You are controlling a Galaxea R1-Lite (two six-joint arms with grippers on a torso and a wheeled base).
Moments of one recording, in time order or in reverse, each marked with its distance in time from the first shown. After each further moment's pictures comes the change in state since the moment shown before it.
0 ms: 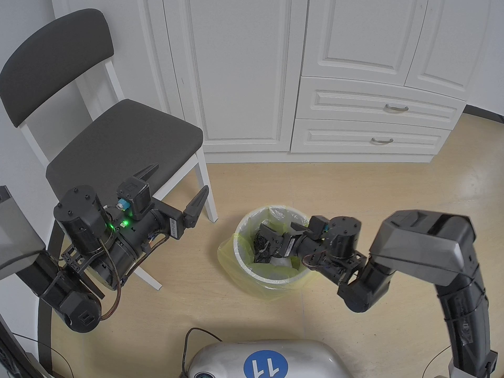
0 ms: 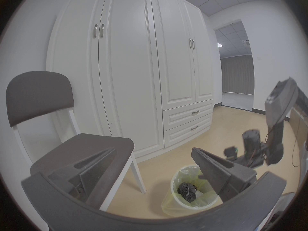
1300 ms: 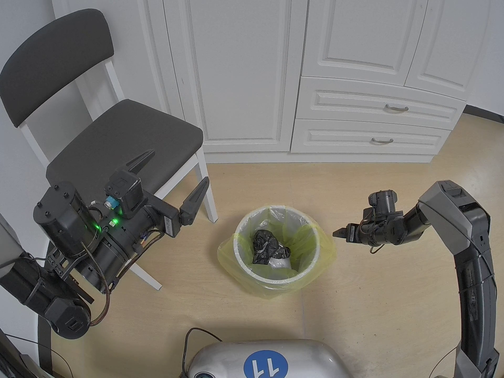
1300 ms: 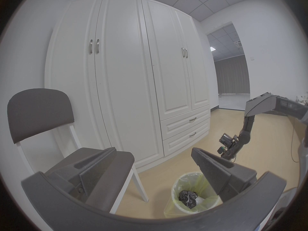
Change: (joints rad) left arm -0.043 -0.100 0.026 0.002 0.001 0.070; right arm -0.434 0.080 -0.491 1.087 0.096 -0.173
